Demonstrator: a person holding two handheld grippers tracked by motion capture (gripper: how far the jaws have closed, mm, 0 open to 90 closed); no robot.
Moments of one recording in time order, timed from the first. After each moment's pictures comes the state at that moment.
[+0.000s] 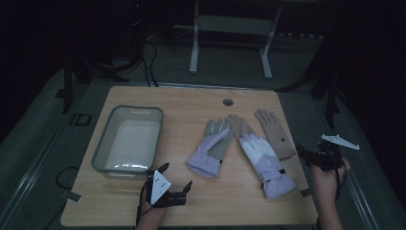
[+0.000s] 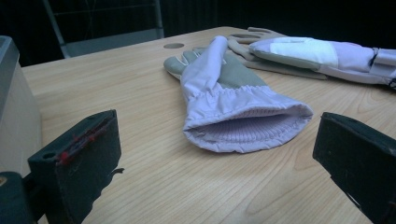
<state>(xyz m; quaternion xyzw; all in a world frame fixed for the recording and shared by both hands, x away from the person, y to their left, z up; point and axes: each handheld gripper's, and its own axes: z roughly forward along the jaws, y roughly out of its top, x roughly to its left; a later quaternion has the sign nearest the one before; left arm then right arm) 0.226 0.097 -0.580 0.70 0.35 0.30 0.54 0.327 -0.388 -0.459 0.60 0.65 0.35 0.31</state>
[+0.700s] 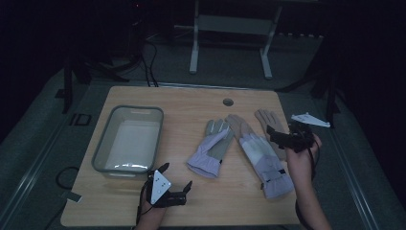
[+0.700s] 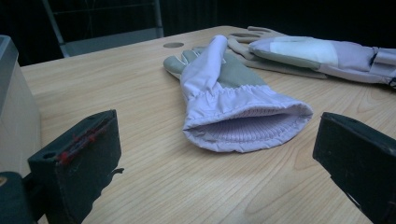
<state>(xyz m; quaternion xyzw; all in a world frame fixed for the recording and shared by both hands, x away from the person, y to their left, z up) 0.226 0.098 -0.580 0.70 0.36 0.30 0.54 0.351 -0.297 -0.418 0.52 0.70 0.40 0.30</state>
